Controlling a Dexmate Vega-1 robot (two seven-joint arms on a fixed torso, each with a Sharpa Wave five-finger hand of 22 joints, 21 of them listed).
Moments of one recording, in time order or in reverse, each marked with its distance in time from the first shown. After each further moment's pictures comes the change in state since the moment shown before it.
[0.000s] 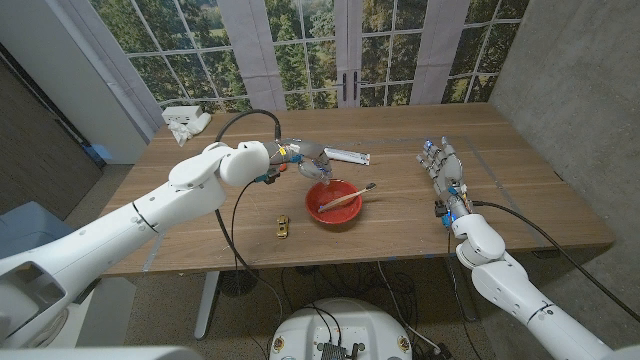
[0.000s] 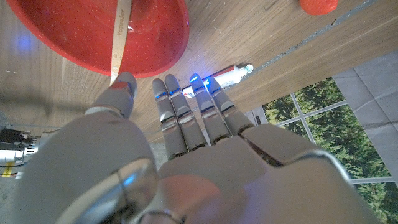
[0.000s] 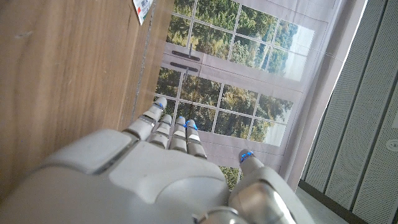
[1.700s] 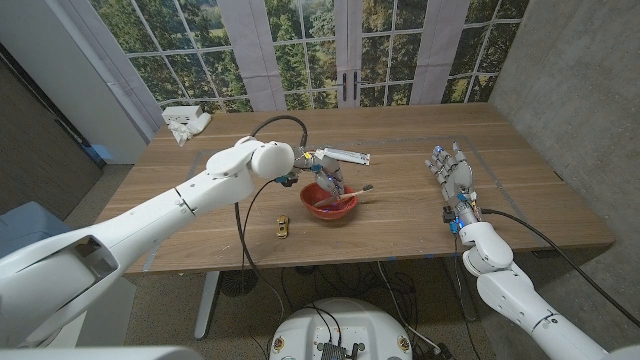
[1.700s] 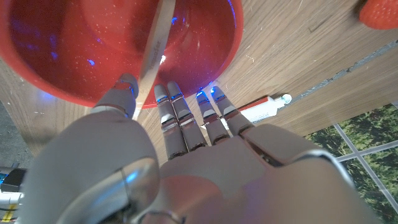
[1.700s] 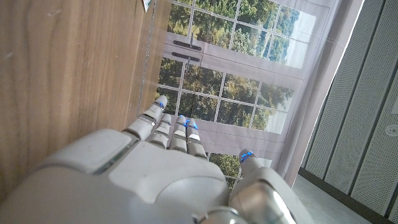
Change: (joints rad) left arm -0.161 -0.139 0.157 0.176 0.042 -0.039 -0.202; left_hand 0.019 0.030 -0.059 0.012 0.000 -0.063 -0.019 -0.026 0.000 -0.086 -0.007 -0.038 0.003 -0.127 0.007 -0.065 -0.030 -0.099 0.024 -0.067 -0.007; right arm -0.026 0.014 0.029 0.052 0.030 0.068 0.034; right_hand 0.000 0.000 -0.003 -0.003 0.000 0.005 -0.006 0.000 0.000 0.004 -0.004 0.000 0.000 0.011 0.011 0.000 -0.009 0.009 0.009 0.000 0.000
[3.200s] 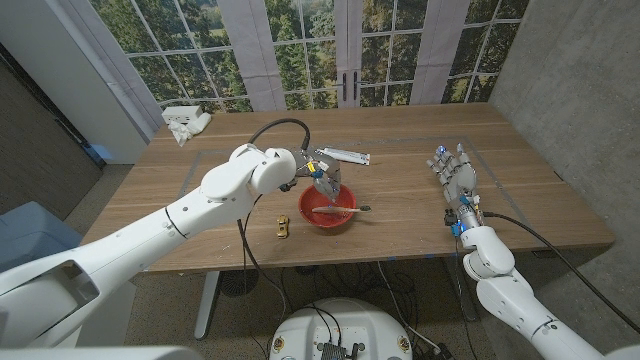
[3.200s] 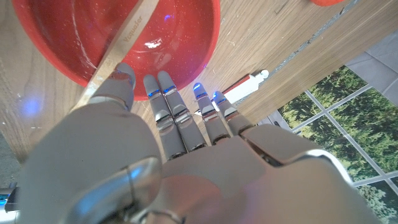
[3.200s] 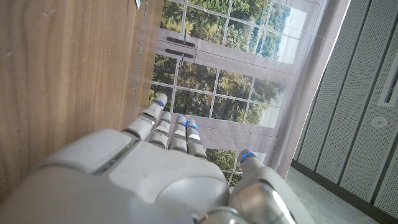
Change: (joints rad) left arm 0.120 0.040 -0.043 -0.224 0.254 0.088 -0.027; left_hand 0.099 -0.041 -0.059 -0.021 0.000 0.169 -0.050 0.042 -0.001 0.199 -0.034 0.016 0.006 0.054 0.003 0.006 -0.009 -0.055 -0.016 -0.093 -0.004; right arm -0.024 0.017 0.010 0.008 0.000 0.066 0.014; right_hand 0.000 0.000 -0.004 -0.004 0.000 0.005 0.006 0.000 0.000 0.009 0.002 0.000 0.000 0.023 0.009 0.007 -0.004 0.022 0.014 0.000 0.000
